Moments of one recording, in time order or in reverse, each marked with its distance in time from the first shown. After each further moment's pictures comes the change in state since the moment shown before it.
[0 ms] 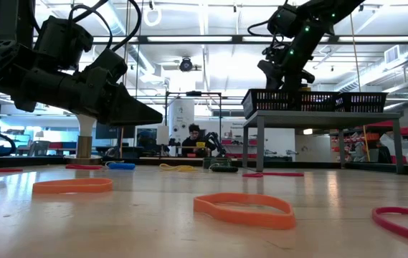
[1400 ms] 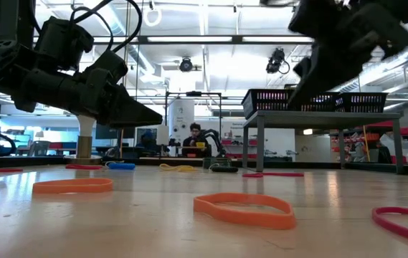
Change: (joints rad) left arm 0.000 0.000 0.000 -0.012 0.000 -0.018; right arm 0.929 -0.040 -0.396 0.343 -0.034 -0.012
